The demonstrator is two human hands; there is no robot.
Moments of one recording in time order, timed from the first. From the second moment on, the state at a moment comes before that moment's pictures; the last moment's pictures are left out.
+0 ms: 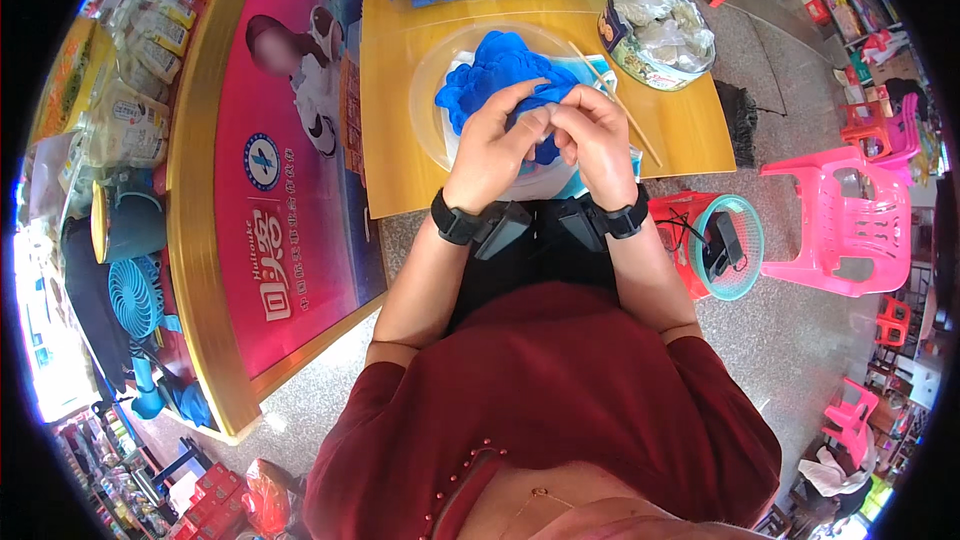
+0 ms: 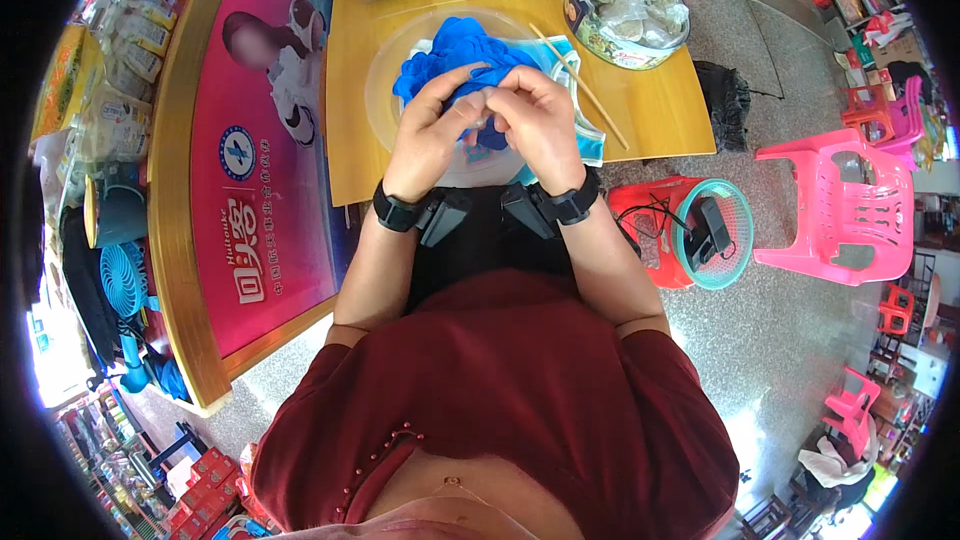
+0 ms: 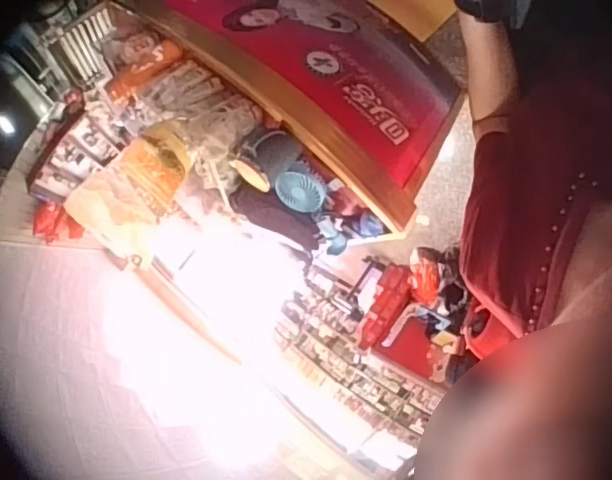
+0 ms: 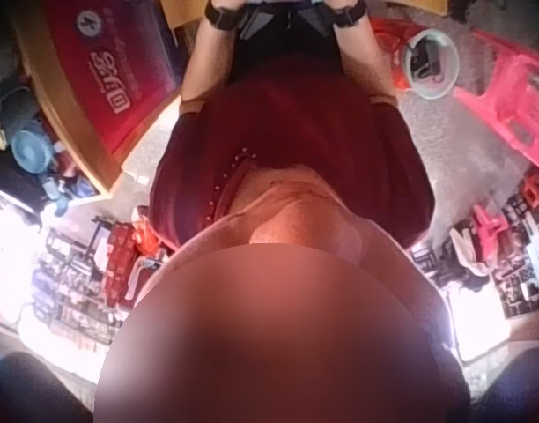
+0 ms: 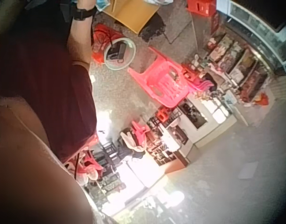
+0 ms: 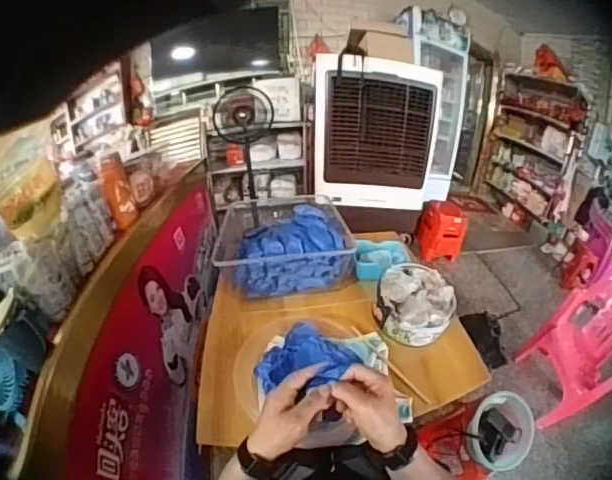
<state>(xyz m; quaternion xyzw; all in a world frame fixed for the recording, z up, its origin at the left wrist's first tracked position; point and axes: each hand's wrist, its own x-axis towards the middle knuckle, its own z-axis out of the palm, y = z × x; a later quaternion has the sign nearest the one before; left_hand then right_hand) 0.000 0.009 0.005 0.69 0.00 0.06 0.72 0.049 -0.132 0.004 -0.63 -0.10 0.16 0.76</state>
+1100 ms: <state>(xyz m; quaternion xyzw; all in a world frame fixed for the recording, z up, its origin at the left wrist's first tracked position) 0.003 0.020 0.003 0.62 0.01 0.13 0.78 0.045 -0.128 0.008 -0.69 -0.19 0.05 0.70</state>
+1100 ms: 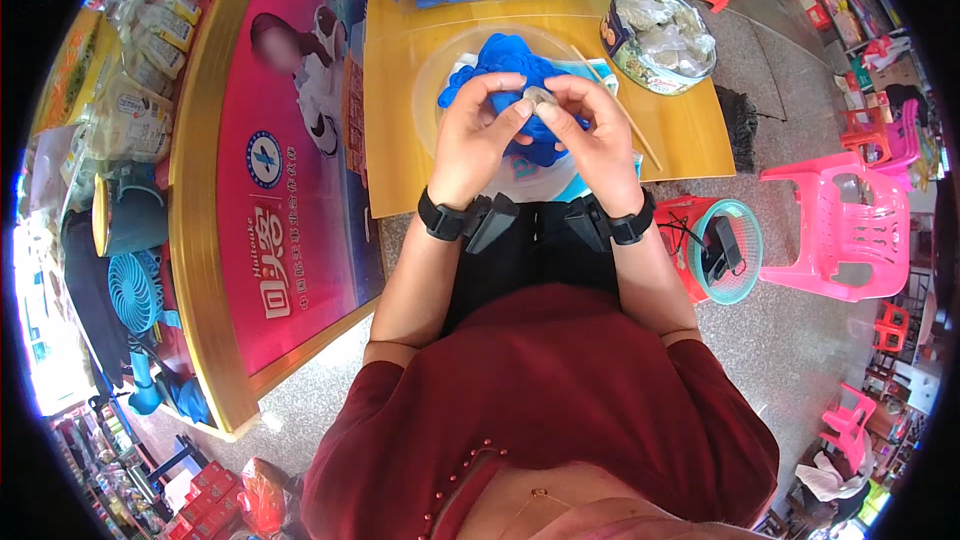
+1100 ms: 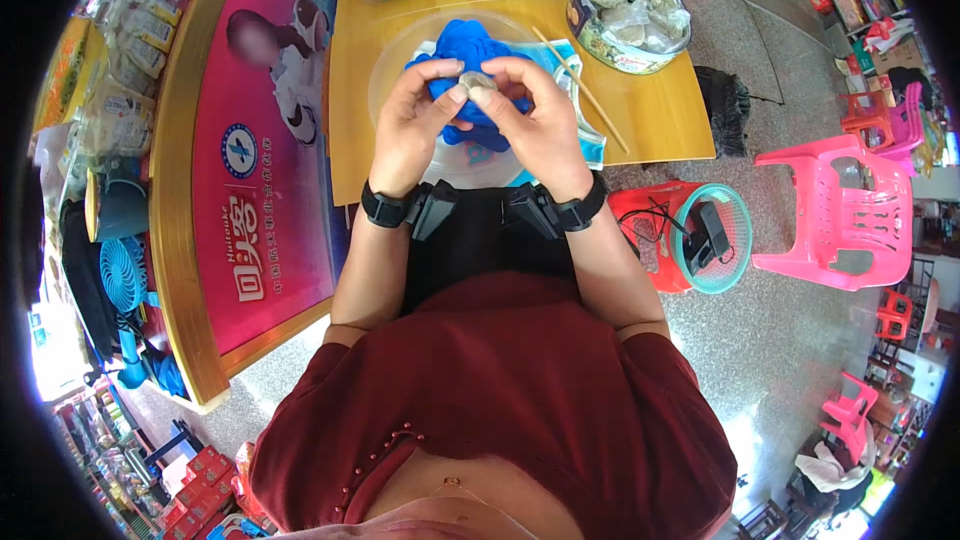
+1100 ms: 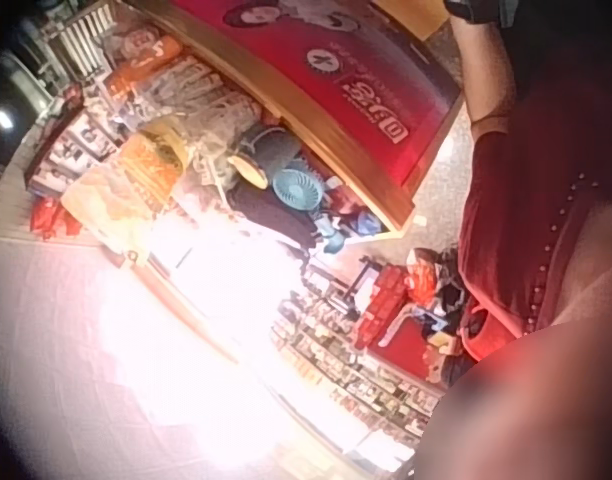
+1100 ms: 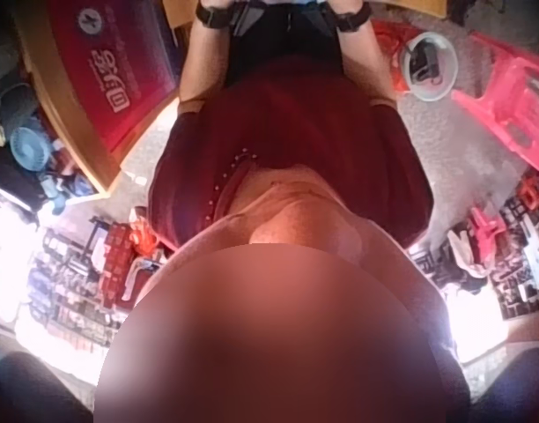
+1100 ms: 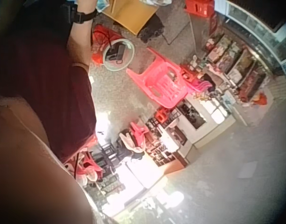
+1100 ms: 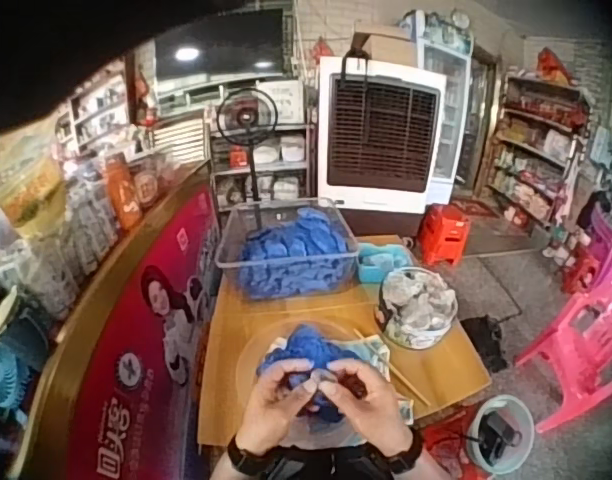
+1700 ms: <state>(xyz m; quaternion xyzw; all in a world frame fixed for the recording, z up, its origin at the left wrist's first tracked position) 0.005 0.021 -0.008 0.67 -0.03 0.21 0.71 0.047 -0.135 0.016 -0.61 -0.13 0.18 0.76</state>
